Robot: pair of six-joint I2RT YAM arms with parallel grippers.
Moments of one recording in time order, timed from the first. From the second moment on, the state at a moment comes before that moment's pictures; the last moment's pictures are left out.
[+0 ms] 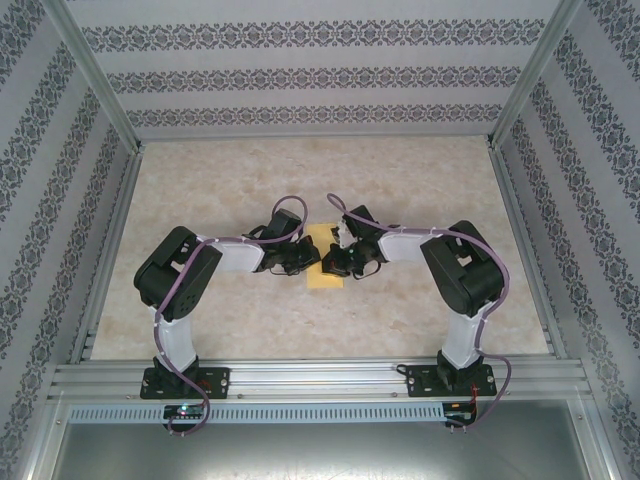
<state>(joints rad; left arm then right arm) -0.56 1.89 0.94 0.06 0.37 -1.00 0.54 1.87 0.95 -0.19 -0.60 0.64</state>
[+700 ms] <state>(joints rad) -0.56 1.89 0.94 0.06 0.38 -1.00 0.47 1.69 0.71 -0.13 -0.63 0.63</state>
